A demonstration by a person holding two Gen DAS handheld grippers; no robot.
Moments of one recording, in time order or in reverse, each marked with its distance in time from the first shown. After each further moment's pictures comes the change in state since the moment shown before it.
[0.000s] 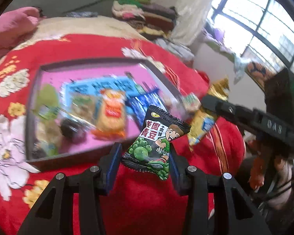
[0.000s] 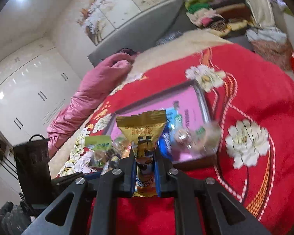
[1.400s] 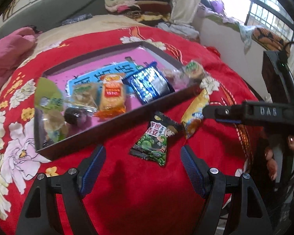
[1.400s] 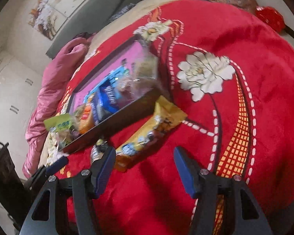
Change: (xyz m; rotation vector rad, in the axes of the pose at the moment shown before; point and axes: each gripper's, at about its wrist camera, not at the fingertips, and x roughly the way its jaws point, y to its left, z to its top) left arm 0.009 -0.029 -0.029 0.210 0.112 0.159; right arm 0.013 -0.055 -0.051 0.304 0.215 -0.184
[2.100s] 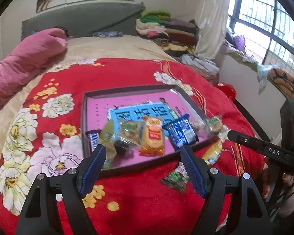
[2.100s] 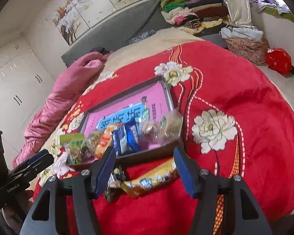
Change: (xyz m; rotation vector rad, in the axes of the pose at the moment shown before) left arm -0.064 0.052 0.025 -0.194 -0.190 0.075; right arm -0.045 0.045 0.017 -0.214 -0.209 -0.028
